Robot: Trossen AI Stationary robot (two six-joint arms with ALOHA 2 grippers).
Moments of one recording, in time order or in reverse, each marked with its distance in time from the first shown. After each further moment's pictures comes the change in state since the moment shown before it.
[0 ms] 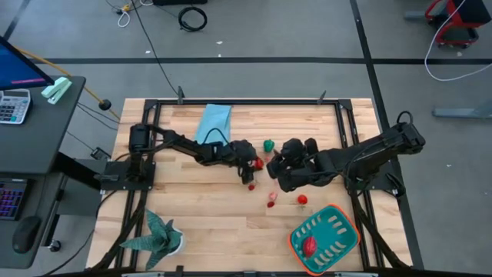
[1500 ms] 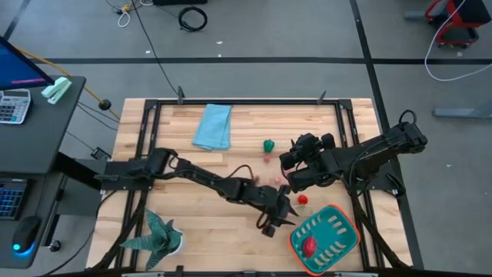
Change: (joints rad) left arm -0.340 0.243 0.679 -0.284 0.066 0.277; right arm 0.013 -0.025 0.000 -0.401 0.113 0.266
